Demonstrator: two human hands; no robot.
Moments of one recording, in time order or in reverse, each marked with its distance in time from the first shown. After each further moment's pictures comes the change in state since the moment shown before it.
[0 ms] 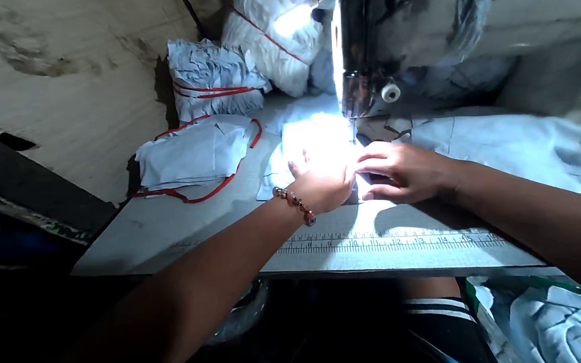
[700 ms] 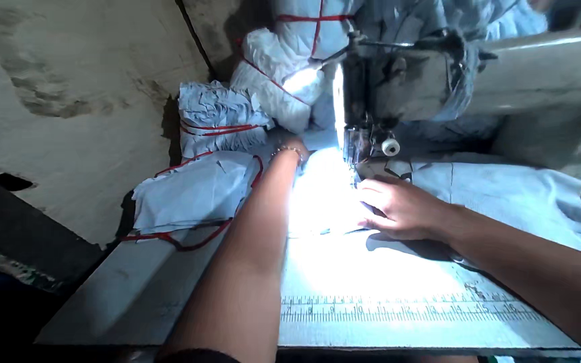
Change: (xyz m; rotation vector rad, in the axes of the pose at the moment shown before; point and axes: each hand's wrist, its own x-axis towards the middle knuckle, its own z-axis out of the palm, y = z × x) left_hand 0.142 -0.072 -0.075 -0.121 0.278 -0.350; right_hand 0.004 0.015 0.012 -0.218 -0.041 0.220
